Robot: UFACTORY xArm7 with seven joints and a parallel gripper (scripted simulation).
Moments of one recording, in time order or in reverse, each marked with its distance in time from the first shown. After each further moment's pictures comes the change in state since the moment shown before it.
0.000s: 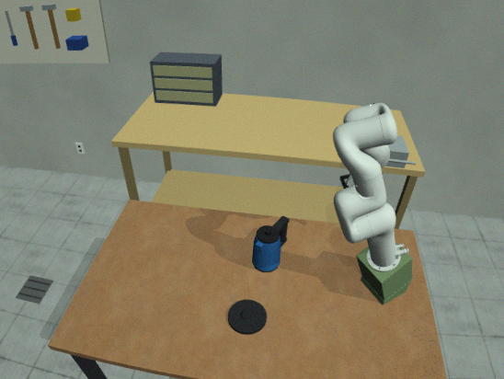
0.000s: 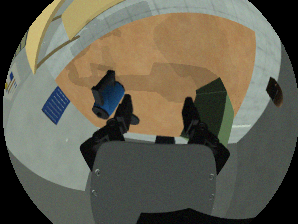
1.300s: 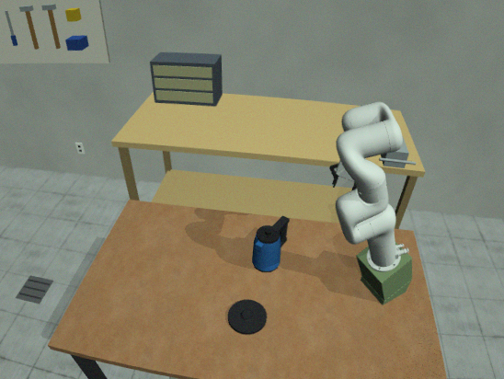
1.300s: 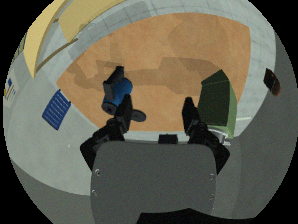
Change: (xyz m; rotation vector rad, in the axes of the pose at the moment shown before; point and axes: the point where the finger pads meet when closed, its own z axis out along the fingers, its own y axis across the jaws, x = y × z) arm -0.014 -0.052 -0.037 -0.056 0.004 0.040
